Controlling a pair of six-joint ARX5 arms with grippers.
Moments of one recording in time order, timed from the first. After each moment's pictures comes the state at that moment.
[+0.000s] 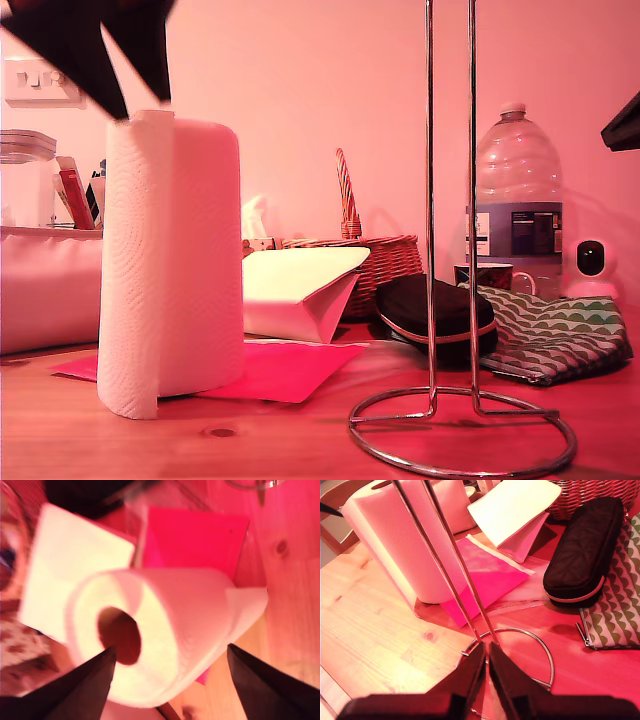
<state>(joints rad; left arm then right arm) -0.51 1.45 1.45 -1.03 0.02 1.21 0.39 0.38 0.36 -0.39 -0.31 0.13</state>
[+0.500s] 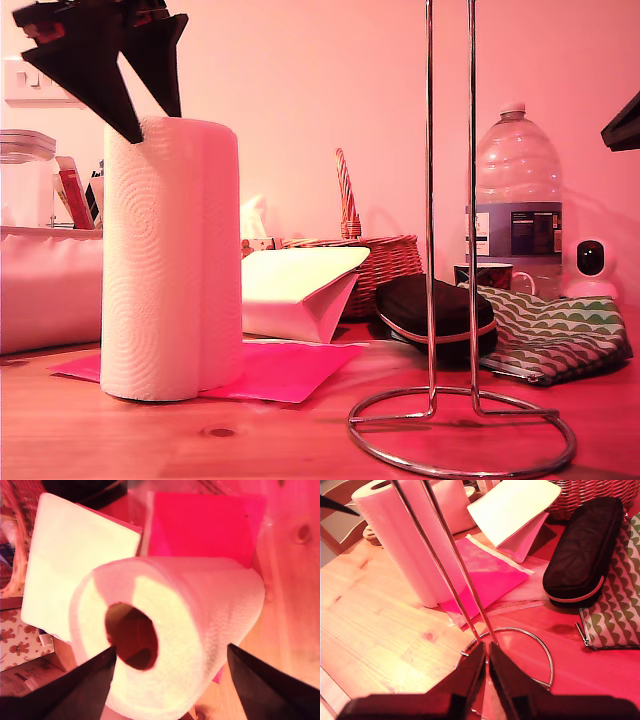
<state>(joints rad) -0.50 1.47 1.45 -0.99 0.02 1.26 0.39 0.38 0.36 -0.39 -0.31 0.13</state>
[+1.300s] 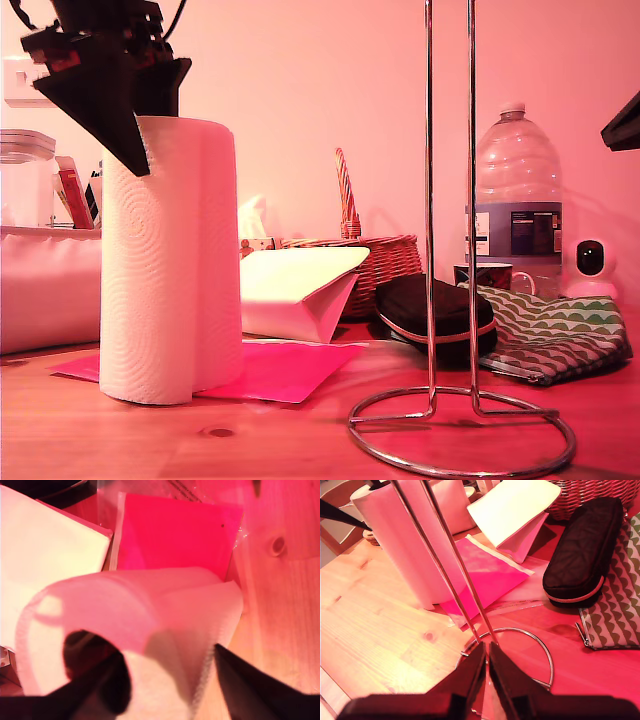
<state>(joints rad) -0.50 1.54 1.45 -1.03 0.06 1.21 0.39 0.38 0.36 -0.39 -0.31 0.13</state>
